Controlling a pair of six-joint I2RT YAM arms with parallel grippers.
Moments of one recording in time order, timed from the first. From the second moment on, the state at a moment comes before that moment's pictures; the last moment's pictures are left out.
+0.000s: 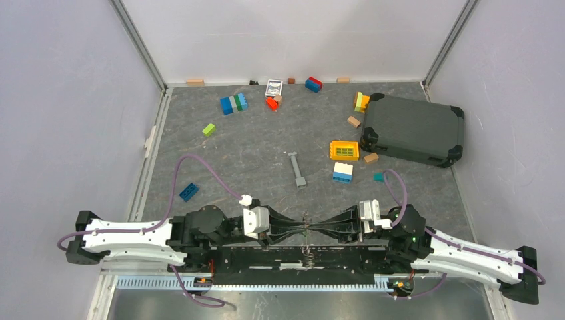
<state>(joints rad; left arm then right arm) -1.52 0.69 0.59 0.21 -0.07 0.04 1.23 0.43 0.28 0.47 -0.33 0.00</state>
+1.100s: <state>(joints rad) -1.52 0.69 0.57 0.24 -0.08 0.01 1.23 0.42 0.28 0.47 -0.34 0.00</state>
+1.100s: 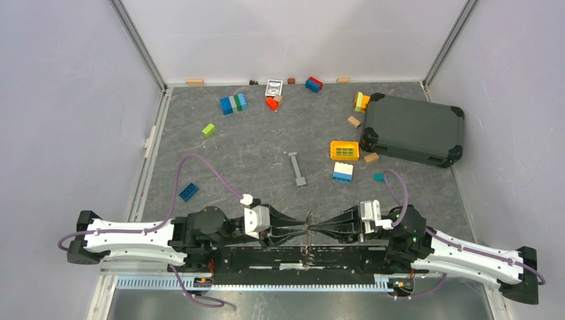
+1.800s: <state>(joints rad) -1.52 0.66 0.54 0.25 -0.10 0.00 1.23 0.42 0.27 0.51 -0.38 0.00</state>
